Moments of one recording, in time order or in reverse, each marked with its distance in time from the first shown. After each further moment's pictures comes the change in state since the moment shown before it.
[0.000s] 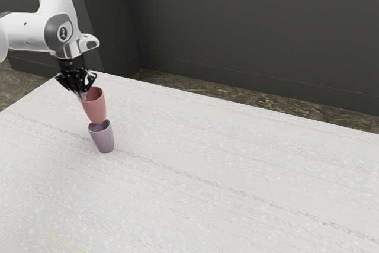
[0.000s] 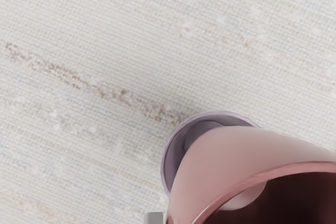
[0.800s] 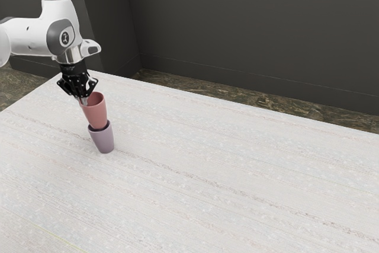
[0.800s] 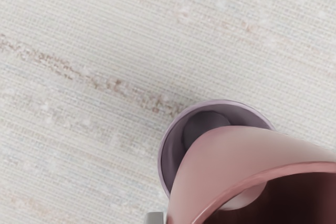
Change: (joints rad) arm 0.000 0.009 0.000 -0.022 -0.004 0.009 0.014
